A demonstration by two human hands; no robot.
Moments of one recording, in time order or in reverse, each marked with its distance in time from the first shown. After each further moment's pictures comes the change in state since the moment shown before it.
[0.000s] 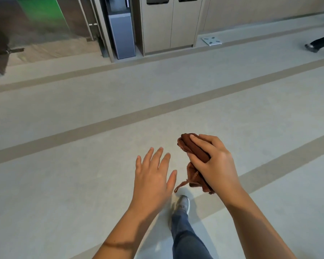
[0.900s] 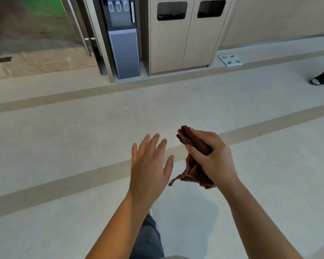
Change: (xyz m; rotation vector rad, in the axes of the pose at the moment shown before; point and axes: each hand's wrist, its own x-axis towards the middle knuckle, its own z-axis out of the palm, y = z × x) left_hand 0.624 -0.151 0.018 -0.086 0.151 -0.065; right_hand 0.627 0.045 0.134 0.382 -0.148 0.134
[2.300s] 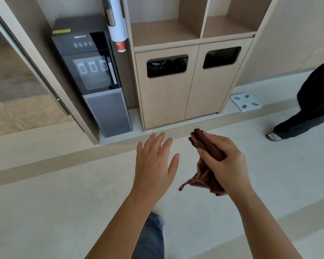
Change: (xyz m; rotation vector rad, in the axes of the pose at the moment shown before) left_hand 0.786 -0.059 0.161 0.060 0.020 0.028; right_hand 0.786 0.026 -0.058 -0.012 0.121 -0.130
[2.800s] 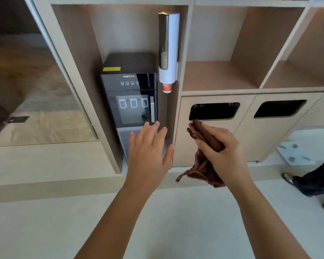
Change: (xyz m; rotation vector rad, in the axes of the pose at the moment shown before) left_hand 0.235 -0.173 -0.081 0.086 0.270 -0.124; right_hand 0.268 -0.083 0.182 0.037 -0.176 -0.178
